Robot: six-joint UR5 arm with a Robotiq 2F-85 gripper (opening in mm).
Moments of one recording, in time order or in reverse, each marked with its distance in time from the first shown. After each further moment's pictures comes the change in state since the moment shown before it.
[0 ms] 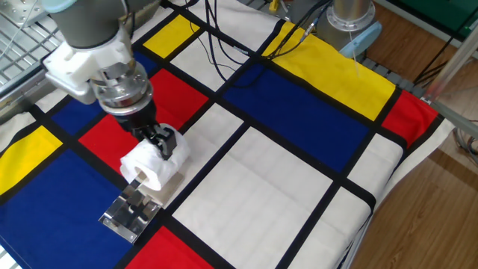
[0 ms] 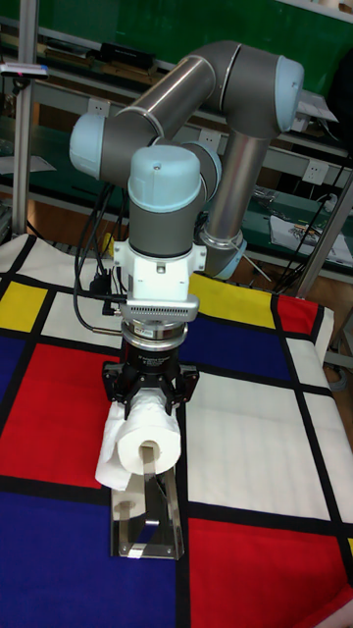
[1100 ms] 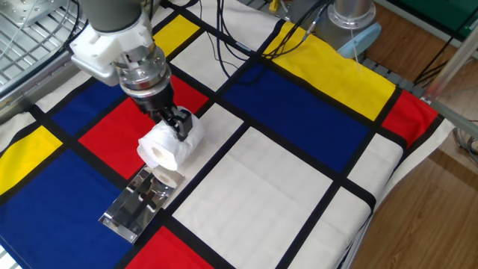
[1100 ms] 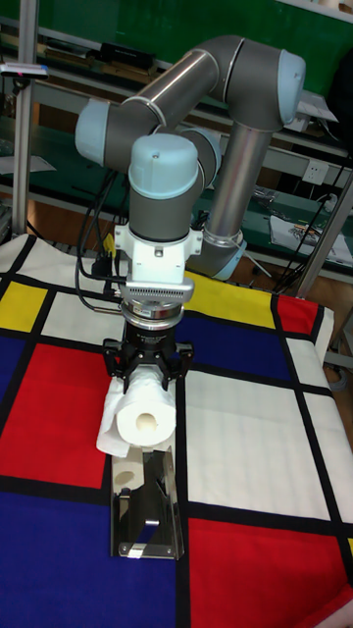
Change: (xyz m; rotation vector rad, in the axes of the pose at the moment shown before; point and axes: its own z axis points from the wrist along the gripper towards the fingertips) arm 0.043 -0.004 -0.008 0.001 0.058 0.003
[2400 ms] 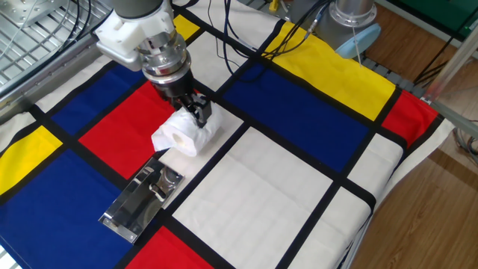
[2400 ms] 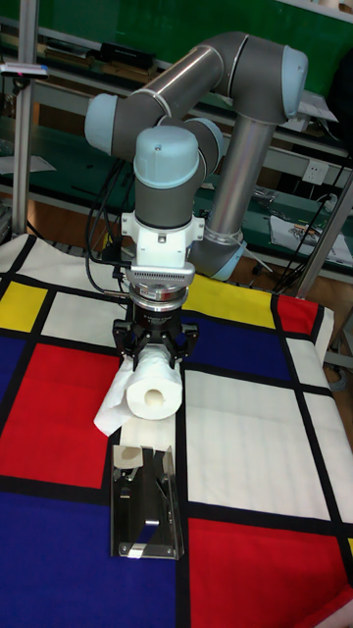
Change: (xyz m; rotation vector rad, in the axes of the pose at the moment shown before) arm 0.055 0.015 0.003 -0.027 0.040 0.049
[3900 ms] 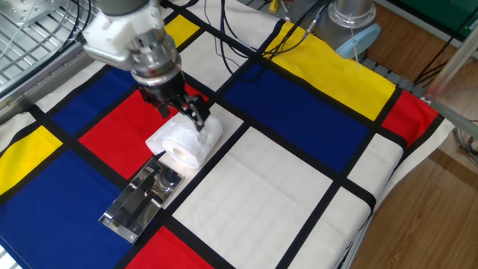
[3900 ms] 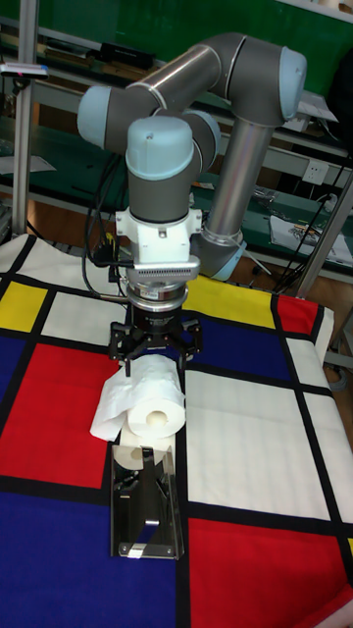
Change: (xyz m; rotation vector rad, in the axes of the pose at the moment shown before) arm -0.027 0.000 -0.024 -0.022 -0.028 -0.149
